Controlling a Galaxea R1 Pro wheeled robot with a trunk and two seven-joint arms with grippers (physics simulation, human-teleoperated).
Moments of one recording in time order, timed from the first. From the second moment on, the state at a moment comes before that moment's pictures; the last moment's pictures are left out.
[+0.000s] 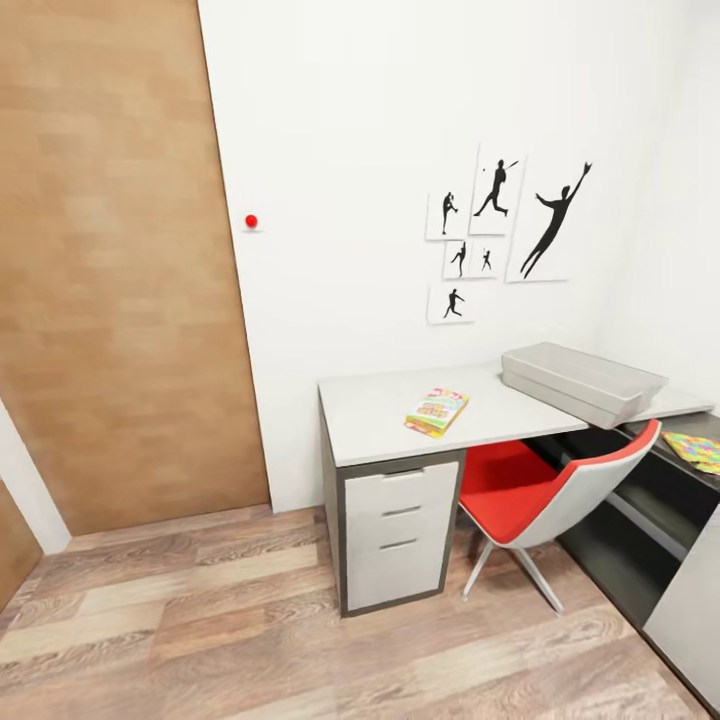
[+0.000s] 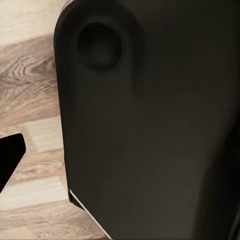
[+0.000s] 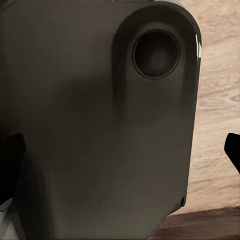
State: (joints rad) left arm 0.00 -0.01 0.00 0.00 0.00 -0.02 0.00; right arm 0.00 0.03 -0.01 0.00 -0.01 -0.04 -0.01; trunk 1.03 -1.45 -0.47
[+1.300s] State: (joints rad) left arm 0.00 0.00 0.00 -0.21 0.00 -0.14 0.00; right arm 0.00 0.03 0.00 0.00 0.00 -0.07 -0.01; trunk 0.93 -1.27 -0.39
